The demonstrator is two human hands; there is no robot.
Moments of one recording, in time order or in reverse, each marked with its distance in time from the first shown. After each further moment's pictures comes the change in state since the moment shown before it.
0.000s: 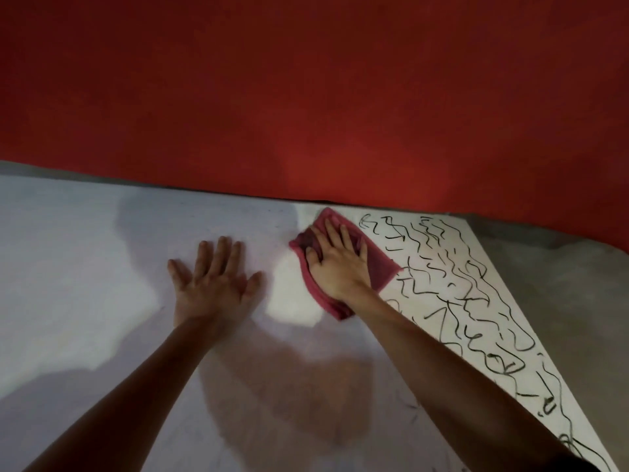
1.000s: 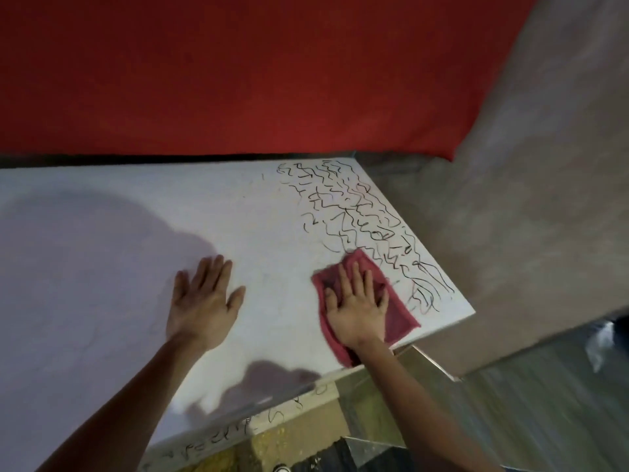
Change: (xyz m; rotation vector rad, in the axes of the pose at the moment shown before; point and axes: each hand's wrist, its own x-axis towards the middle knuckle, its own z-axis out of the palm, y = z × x) left_hand -0.155 0.002 0.008 0.033 -0.035 0.371; right_hand -0.287 0.026 0.010 -0.012 0.027 0.514
